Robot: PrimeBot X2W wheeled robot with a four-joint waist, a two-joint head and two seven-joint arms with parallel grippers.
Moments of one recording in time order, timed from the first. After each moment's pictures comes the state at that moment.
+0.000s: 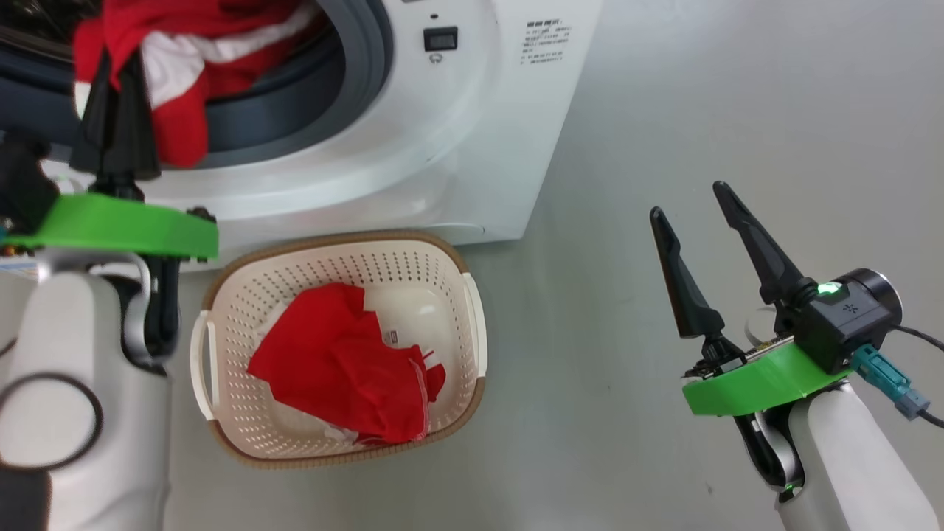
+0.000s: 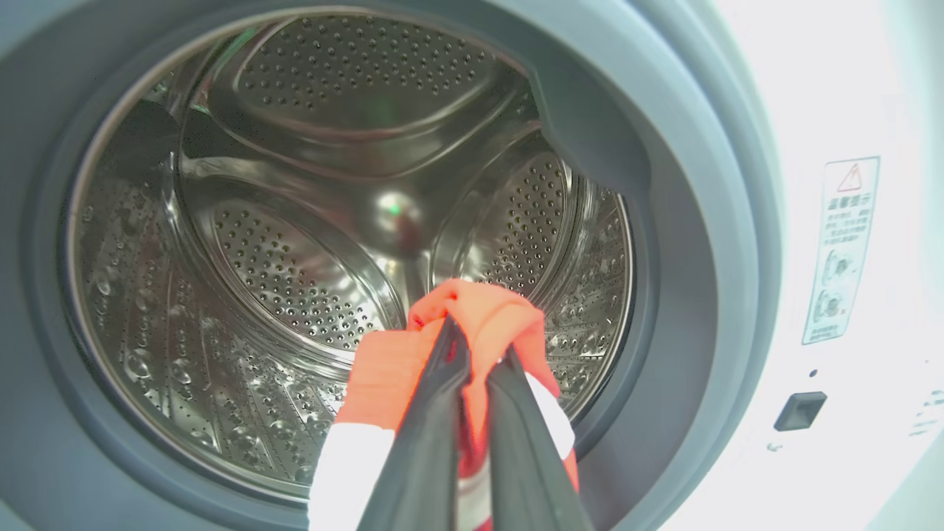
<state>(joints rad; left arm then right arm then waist) -0.78 0.13 0.02 0.44 -0.29 -0.10 -0.25 -0.30 -0.09 0.14 0.12 0.22 0.12 -0.26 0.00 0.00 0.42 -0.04</state>
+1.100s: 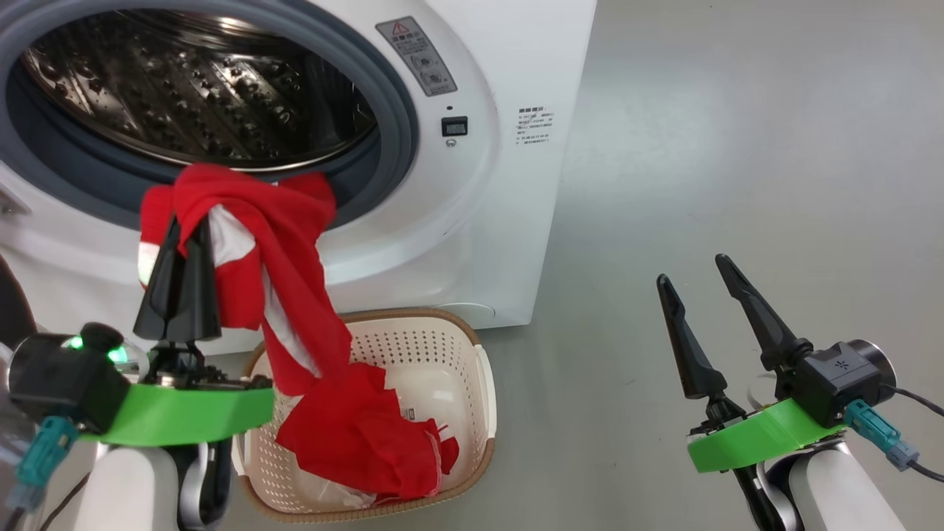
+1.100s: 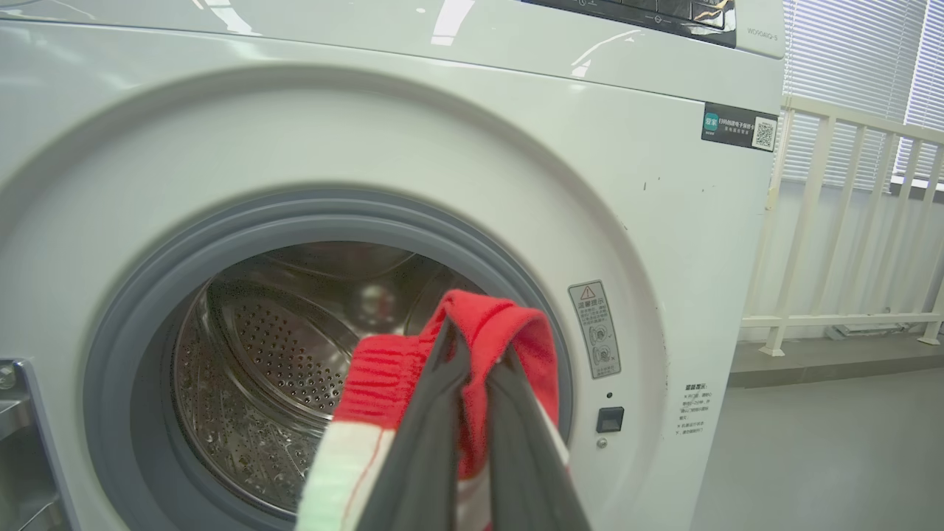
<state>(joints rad) -0.34 0.05 0.04 0.04 -0.21 -0.10 -0.25 -0.16 -0.07 0.11 0.12 0.22 0.12 -0.26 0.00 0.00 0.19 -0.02</state>
